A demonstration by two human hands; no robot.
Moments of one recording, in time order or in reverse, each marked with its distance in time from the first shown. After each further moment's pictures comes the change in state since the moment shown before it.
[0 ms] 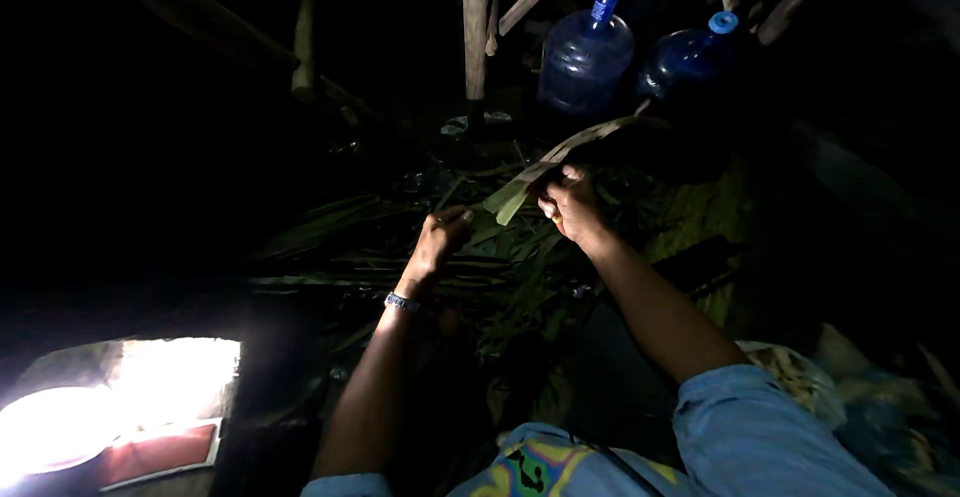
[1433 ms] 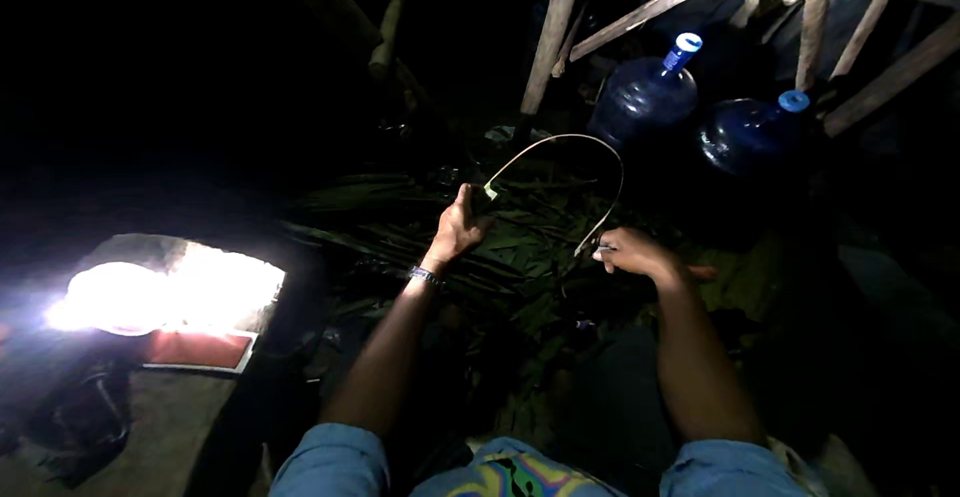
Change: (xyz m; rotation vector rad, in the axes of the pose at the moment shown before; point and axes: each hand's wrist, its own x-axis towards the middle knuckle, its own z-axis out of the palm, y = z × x) left_hand -0.004 -0.017 -0.015 0.376 0.271 0.063; right_hand 0.023 -0.020 -0.069 -1.482 -0.590 0.436
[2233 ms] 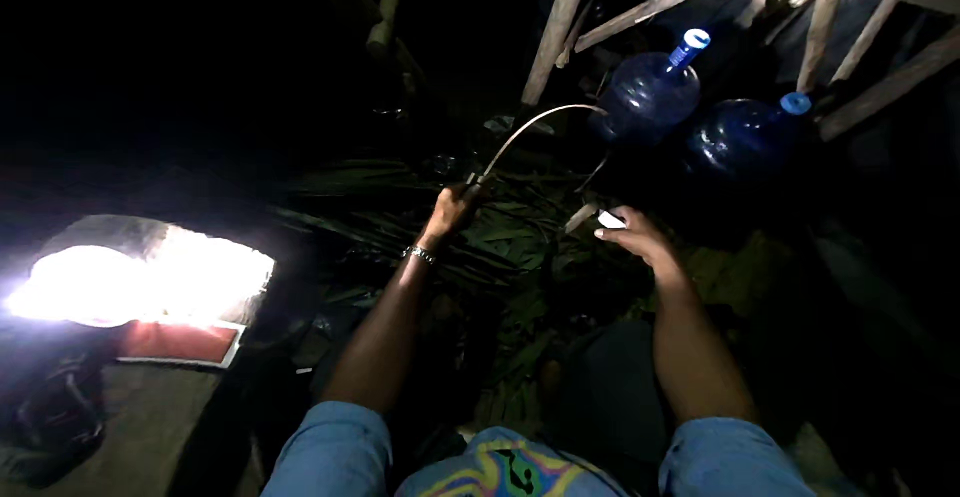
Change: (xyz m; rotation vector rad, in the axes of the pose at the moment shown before) left_hand 0.042 -0.022 0.006 -0.329 -0.015 -0.266; right_hand 0.031 0.031 0.006 0.358 0.263 0.122
